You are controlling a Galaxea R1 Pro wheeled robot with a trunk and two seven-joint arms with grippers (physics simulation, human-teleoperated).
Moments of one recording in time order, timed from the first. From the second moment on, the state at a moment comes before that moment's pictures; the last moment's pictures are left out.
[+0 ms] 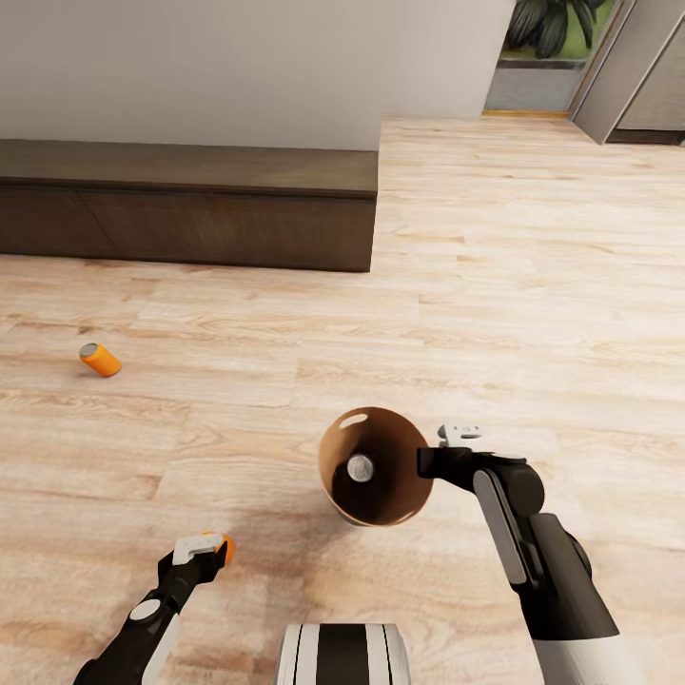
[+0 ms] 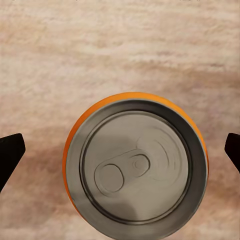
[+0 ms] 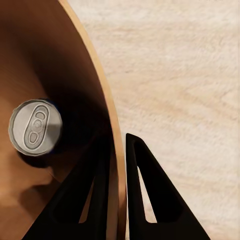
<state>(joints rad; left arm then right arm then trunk) -0.42 0.05 0.21 -0.61 -0.06 -0.10 -0.07 -0.52 0.02 0.07 -1.54 -0.17 1.01 0.04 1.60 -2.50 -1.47</state>
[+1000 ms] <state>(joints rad) -0.42 0.05 0.21 -0.61 -0.06 -0.10 -0.07 -0.52 0.02 0.07 -1.53 -0.16 1.01 0.04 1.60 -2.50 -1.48</state>
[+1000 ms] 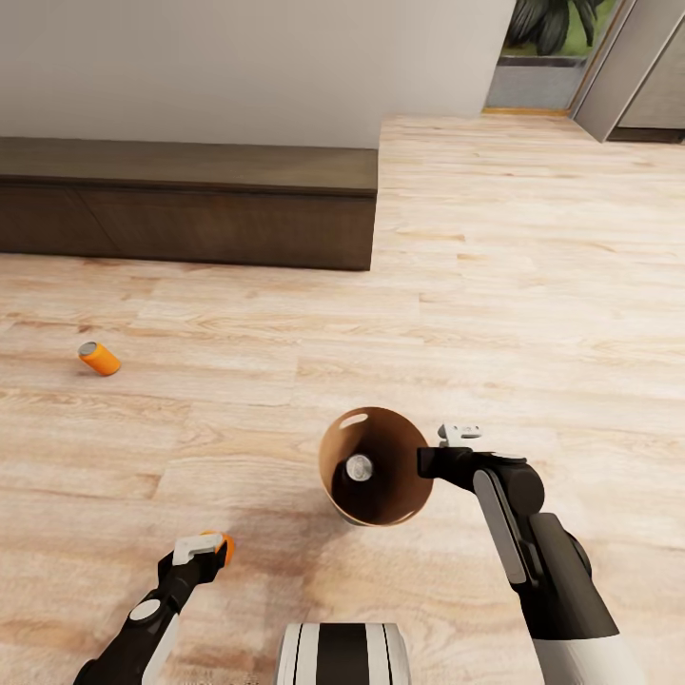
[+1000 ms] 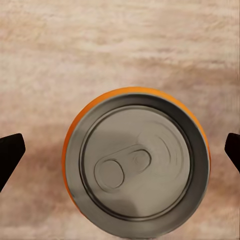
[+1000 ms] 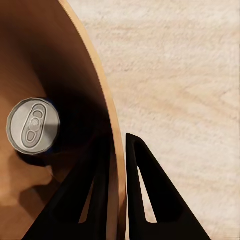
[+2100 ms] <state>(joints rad) -0.42 0.05 0.21 -0.61 -0.06 -0.09 -0.07 -0.52 0.02 0.07 -1.54 -0.16 1.01 0.04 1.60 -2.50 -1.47</state>
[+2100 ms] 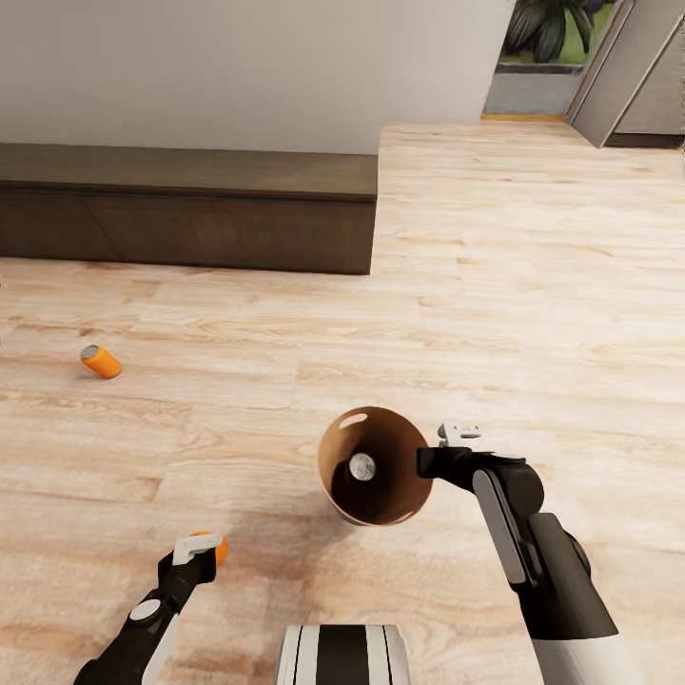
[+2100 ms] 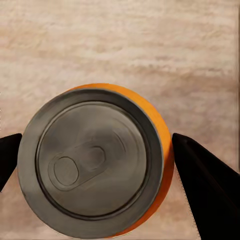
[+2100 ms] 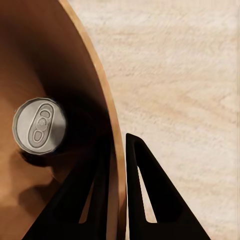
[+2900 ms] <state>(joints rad) -0.42 0.05 0.21 -0.61 -0.06 -0.10 -0.07 -0.52 0.02 0.07 -1.54 -0.16 1.01 0.04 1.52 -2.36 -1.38</state>
